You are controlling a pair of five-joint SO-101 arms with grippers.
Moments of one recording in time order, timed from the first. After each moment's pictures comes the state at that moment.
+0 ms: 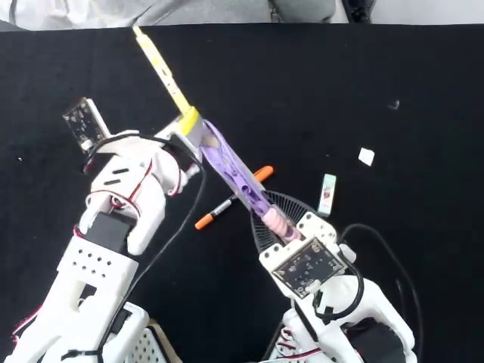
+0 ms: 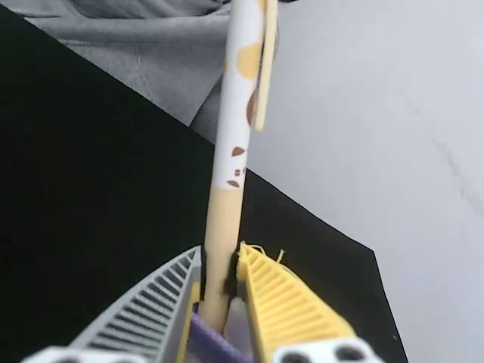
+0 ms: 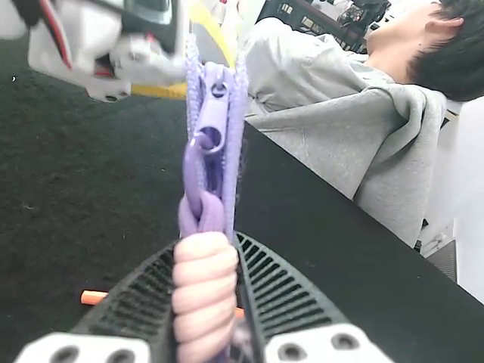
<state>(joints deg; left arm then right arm) 16.8 -53.9 52.4 23.5 46.0 -26.9 -103.6 61.3 66.3 23.4</state>
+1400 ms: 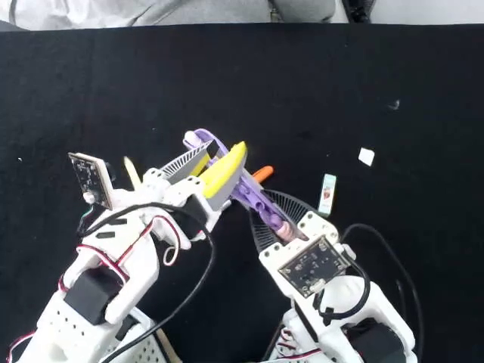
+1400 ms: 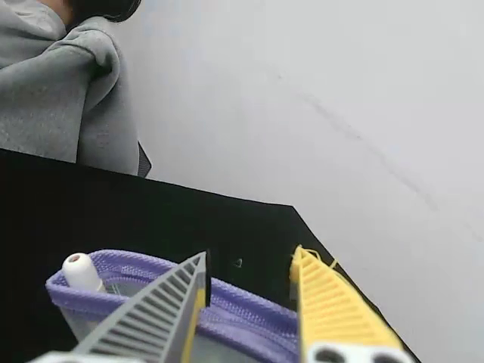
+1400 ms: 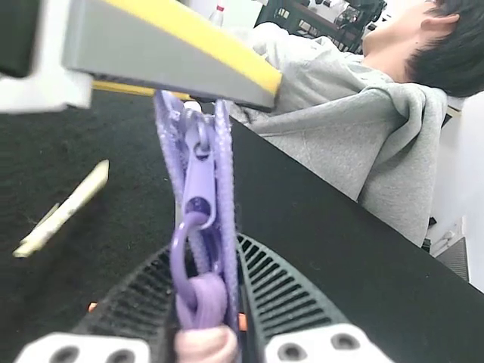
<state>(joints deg) 30.9 -79.6 59.1 29.7 30.0 -27.1 -103.6 61.3 65.5 20.7</state>
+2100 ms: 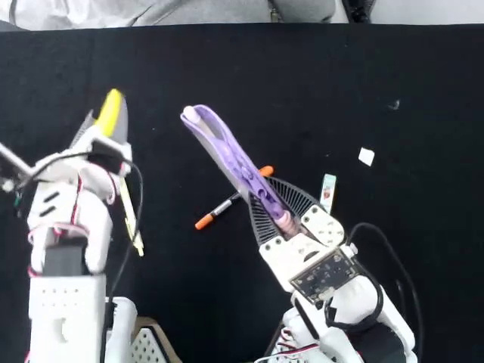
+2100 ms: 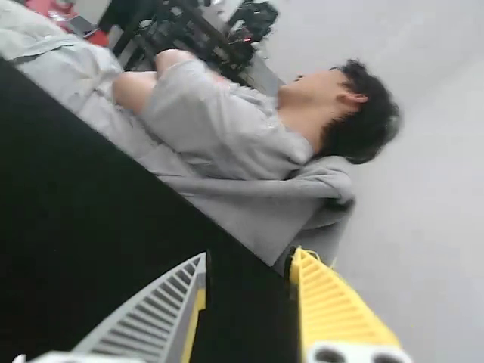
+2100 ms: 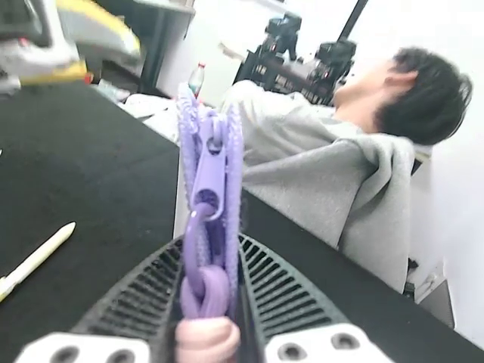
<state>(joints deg) -7.4 -66.0 58.2 24.0 41.2 -27.1 -103.6 61.3 56.3 20.4</state>
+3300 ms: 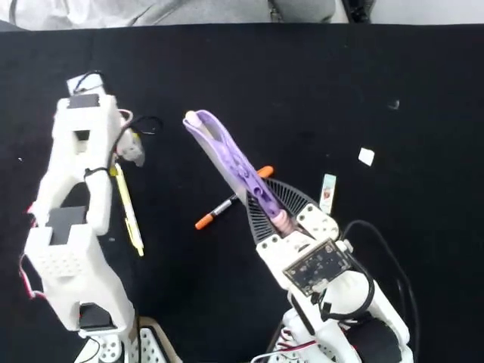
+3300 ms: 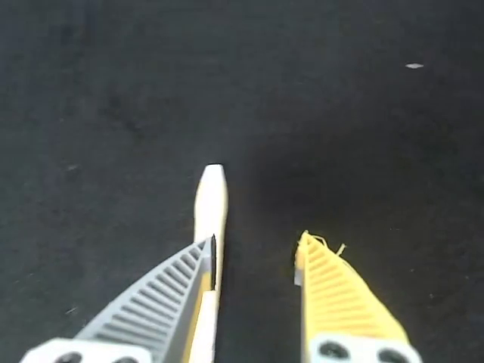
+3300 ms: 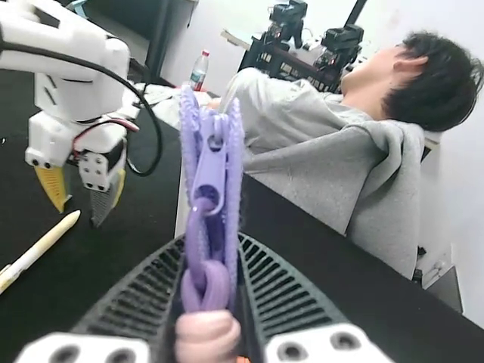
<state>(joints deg) -9.1 20.3 -4.4 75.2 18.1 -27.1 -103.6 63.5 57.4 20.0</state>
